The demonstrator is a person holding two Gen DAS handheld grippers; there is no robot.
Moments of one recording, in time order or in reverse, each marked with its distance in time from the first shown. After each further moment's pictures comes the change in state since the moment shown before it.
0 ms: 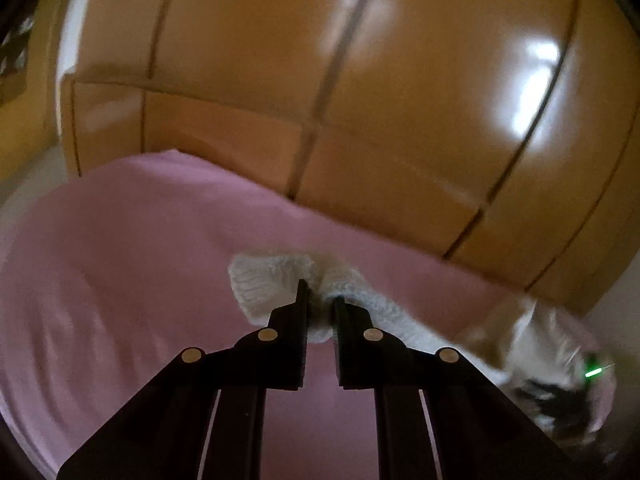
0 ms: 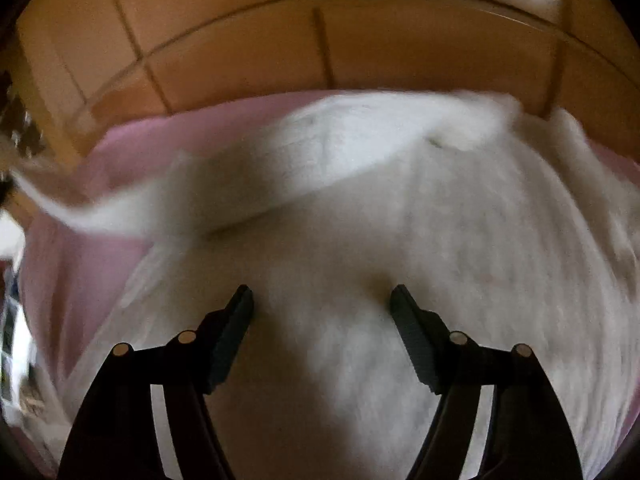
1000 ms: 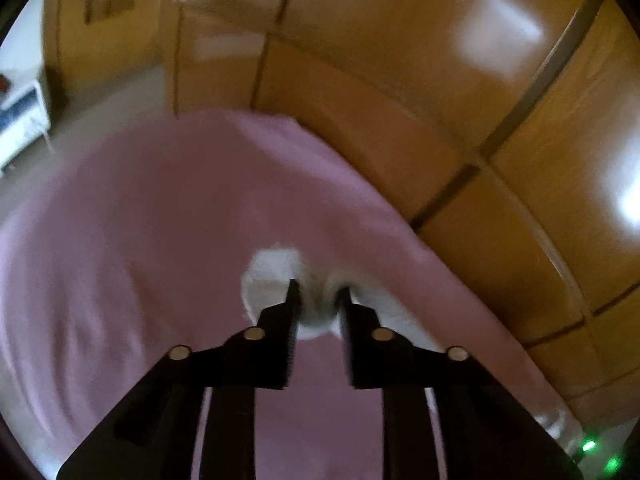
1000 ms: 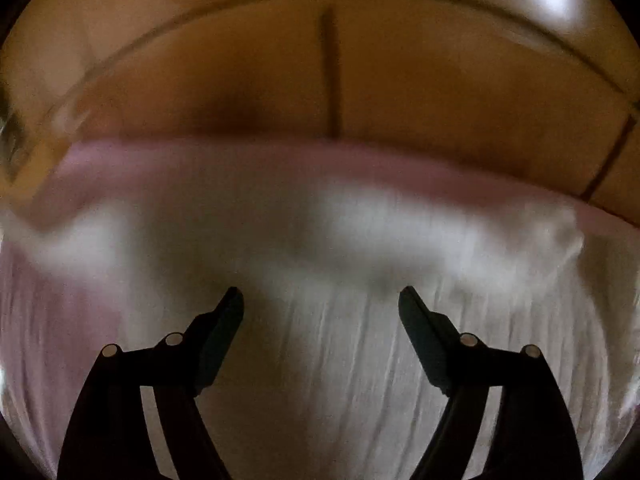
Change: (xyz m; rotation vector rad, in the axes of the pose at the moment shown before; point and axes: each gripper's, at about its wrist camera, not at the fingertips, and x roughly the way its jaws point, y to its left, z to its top) left arm 0.076 0.053 0.076 -0.308 0.101 0.382; right arm 0.074 -0.004 0.116 0.050 -0.047 -0.080
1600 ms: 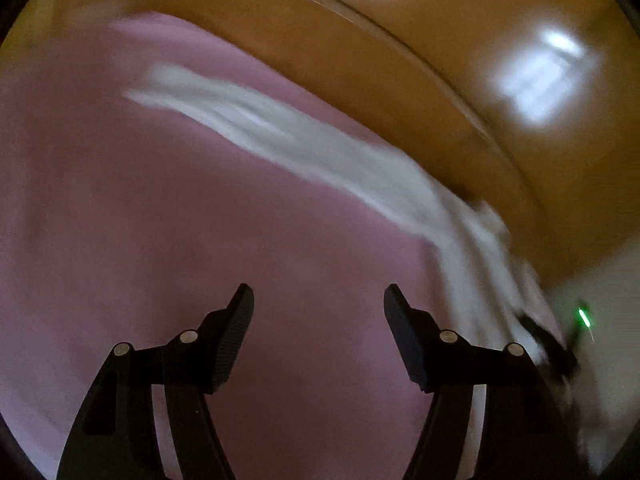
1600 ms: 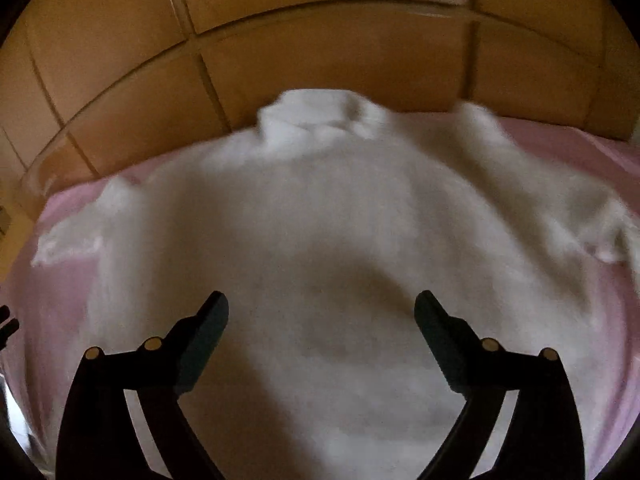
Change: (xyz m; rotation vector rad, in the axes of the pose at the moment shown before) left arm -0.037 0.003 -0.201 0.304 0.299 -0.537; right arm -0.119 -0.090 -0.152 0.162 -0.050 -0.107
